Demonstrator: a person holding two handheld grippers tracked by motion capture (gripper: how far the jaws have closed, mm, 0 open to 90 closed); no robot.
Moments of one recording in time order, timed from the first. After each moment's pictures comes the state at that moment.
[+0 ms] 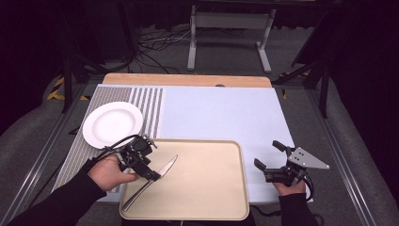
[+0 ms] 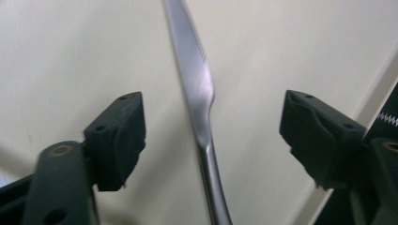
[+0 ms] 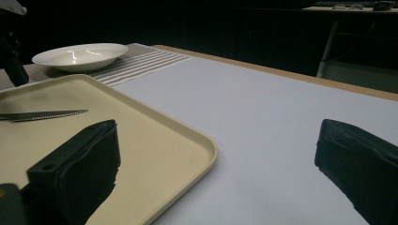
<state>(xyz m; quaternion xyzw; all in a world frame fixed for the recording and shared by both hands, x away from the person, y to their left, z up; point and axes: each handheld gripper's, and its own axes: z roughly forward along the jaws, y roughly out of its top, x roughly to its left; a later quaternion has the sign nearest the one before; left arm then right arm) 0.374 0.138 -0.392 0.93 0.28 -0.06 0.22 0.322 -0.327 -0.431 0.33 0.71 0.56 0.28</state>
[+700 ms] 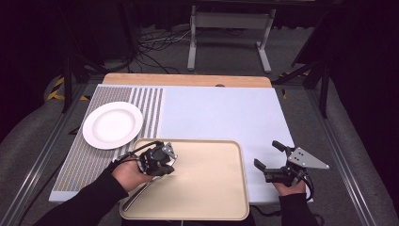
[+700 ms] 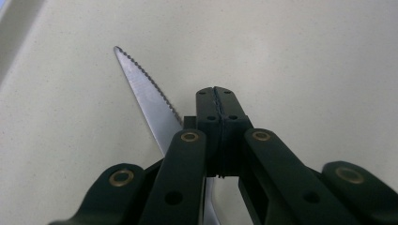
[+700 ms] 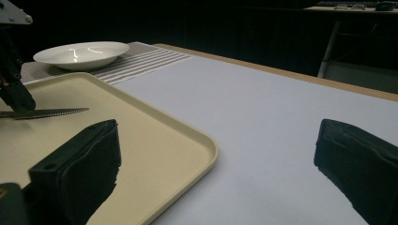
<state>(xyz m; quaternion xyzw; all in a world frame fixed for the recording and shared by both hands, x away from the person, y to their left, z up) 0.372 0.096 -0.418 0.96 0.18 0.01 0.21 0.322 -0.327 -0.431 0.32 0.71 0.56 0.28</state>
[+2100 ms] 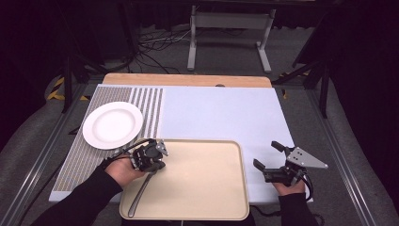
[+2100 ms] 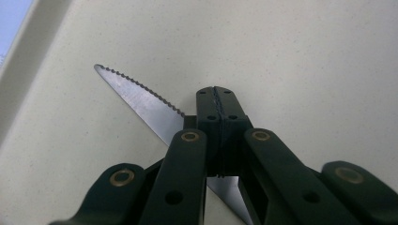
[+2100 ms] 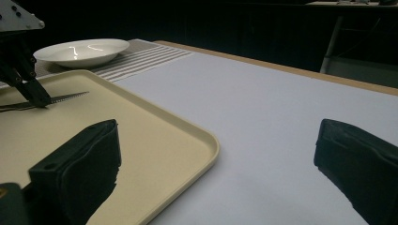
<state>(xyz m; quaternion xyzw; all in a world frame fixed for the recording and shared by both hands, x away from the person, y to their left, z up) 0.386 0.119 -0.428 0.96 0.19 0.05 0.18 0.324 -0.326 -0.433 0.33 0.72 0.55 0.27</state>
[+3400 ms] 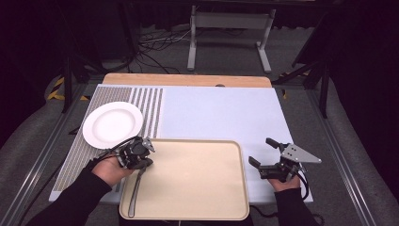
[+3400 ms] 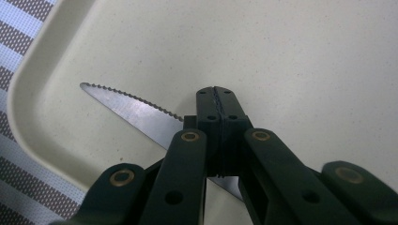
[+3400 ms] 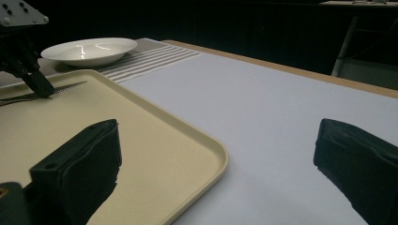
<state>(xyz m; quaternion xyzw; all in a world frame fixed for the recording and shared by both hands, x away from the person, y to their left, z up) 0.391 0.157 -0.428 0.95 0.24 0.06 0.17 0.337 -0.315 -0.433 0.31 0.72 0.56 0.26</state>
